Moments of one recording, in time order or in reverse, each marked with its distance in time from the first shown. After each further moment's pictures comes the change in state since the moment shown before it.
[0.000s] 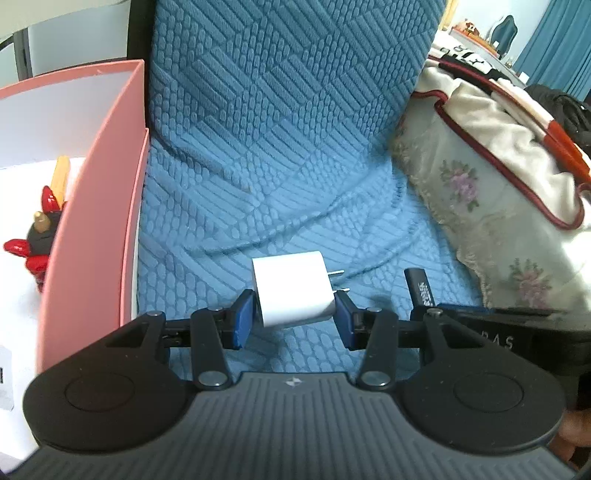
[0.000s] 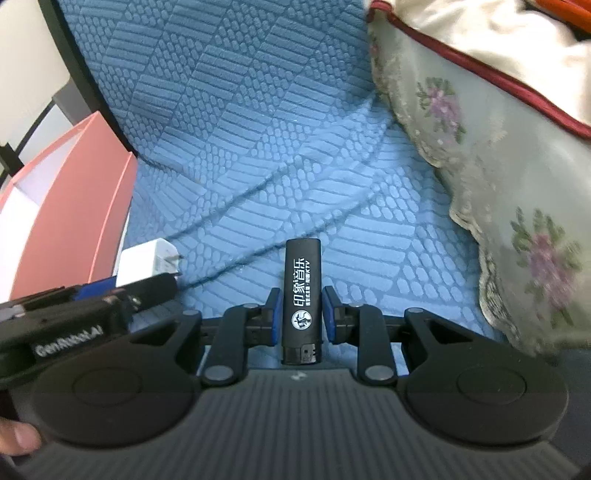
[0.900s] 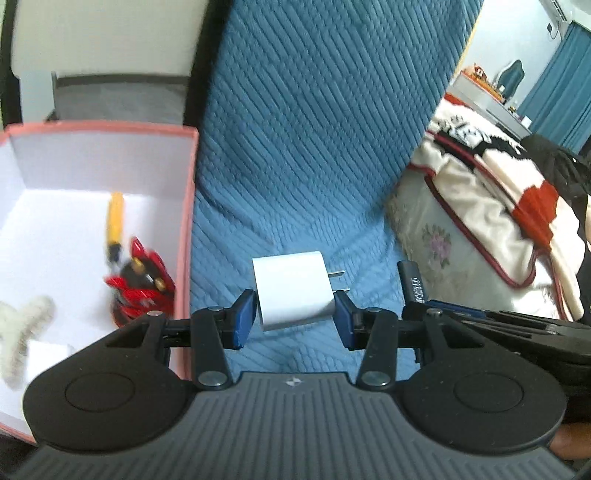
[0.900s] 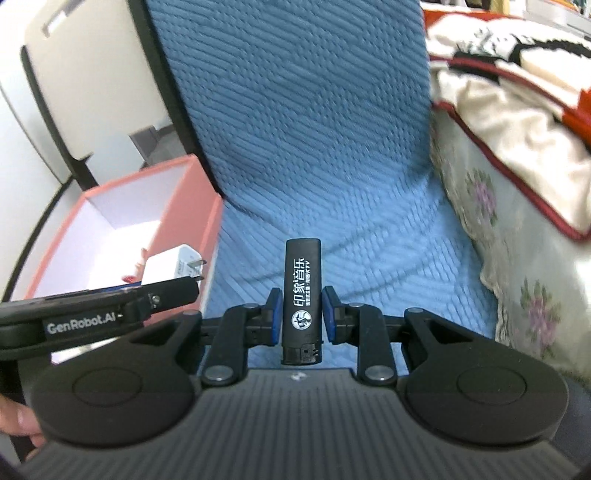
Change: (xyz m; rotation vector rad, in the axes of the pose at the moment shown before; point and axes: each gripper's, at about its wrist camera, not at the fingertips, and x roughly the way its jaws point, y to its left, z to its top) left arm -0.104 0.023 0.028 -0.088 -0.096 -0.011; right arm -0.085 0.065 0.023 -0.121 -0.136 0.116
